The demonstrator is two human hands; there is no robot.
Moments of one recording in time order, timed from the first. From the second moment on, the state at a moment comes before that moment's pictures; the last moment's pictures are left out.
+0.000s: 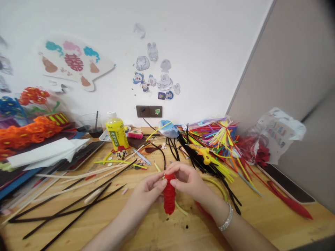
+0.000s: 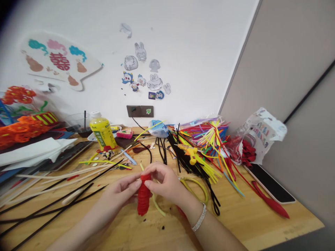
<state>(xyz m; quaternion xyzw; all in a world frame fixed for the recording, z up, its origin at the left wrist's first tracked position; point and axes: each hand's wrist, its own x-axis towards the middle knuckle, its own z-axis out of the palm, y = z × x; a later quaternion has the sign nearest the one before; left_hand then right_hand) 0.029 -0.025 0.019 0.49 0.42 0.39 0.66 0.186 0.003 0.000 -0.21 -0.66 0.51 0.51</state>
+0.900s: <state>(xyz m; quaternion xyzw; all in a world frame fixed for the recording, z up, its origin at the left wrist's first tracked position) 0.032 -0.026 0.014 0.46 0.44 0.41 0.65 0.172 -0.001 -0.011 -0.24 -0.59 0.54 0.54</state>
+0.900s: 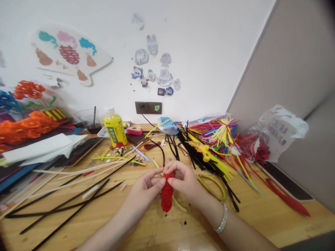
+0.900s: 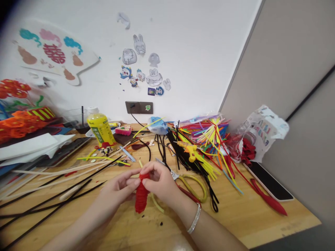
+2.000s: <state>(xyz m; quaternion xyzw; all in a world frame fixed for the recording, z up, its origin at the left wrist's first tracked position) 0.001 0.017 0.002 0.40 0.34 0.56 0.64 0.159 0.008 -0.033 -0.33 -0.58 0.53 0.52</state>
